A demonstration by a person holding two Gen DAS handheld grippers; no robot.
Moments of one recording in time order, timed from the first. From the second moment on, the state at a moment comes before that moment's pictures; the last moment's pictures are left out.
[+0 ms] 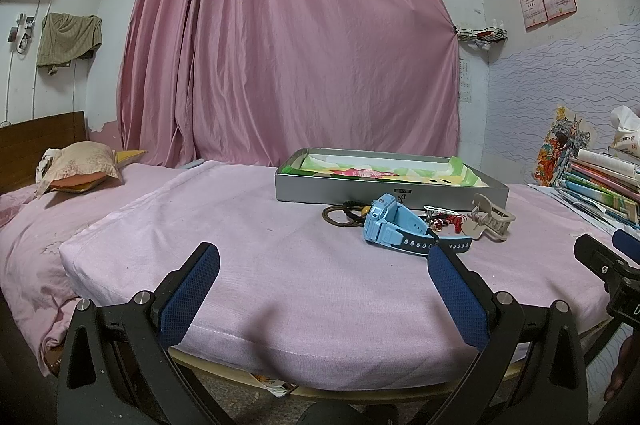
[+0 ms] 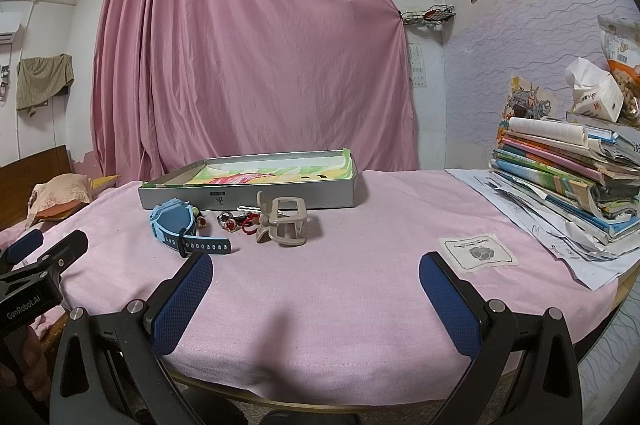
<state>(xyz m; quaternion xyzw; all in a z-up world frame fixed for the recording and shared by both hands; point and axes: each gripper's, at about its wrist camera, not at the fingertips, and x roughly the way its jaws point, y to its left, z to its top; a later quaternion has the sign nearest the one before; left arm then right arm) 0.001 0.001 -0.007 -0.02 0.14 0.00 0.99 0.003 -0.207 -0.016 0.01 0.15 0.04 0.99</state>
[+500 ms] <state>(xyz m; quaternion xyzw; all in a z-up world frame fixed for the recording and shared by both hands) 0.001 0.001 -0.006 -0.03 0.14 0.00 0.99 0.002 -0.207 -0.016 0.01 0.15 0.04 0.99</state>
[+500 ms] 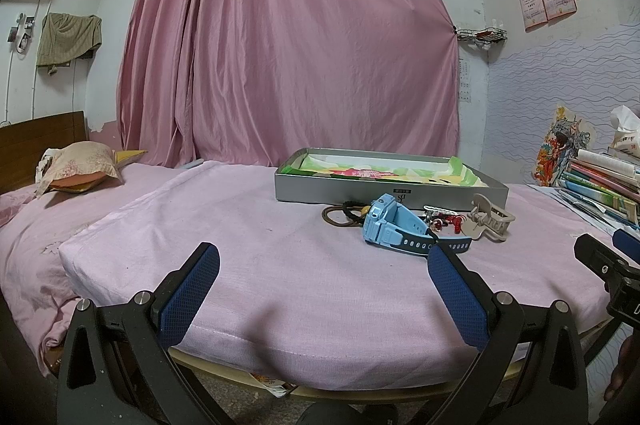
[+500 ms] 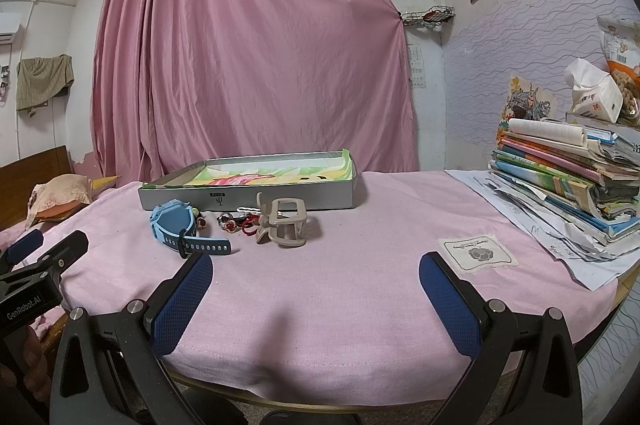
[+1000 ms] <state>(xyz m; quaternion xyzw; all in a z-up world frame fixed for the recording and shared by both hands) 0.003 -0.001 -0.003 -0.03 0.14 0.00 0.99 0.002 -0.207 -0.016 0.01 0.15 0.04 0.99</state>
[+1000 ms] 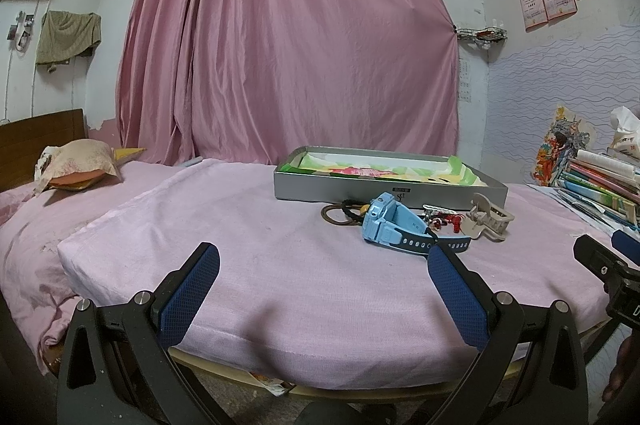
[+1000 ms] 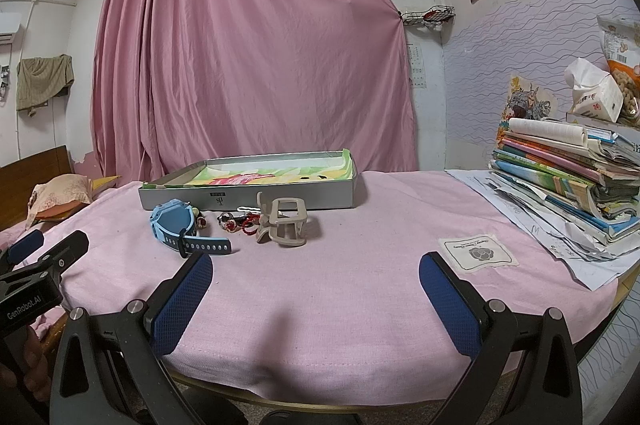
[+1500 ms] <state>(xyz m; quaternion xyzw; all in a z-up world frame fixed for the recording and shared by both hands) 0.024 0.005 0.010 -0.02 0.16 -0.01 0.99 0.012 -0.212 -0.003 -0.02 0.14 0.05 0.99</state>
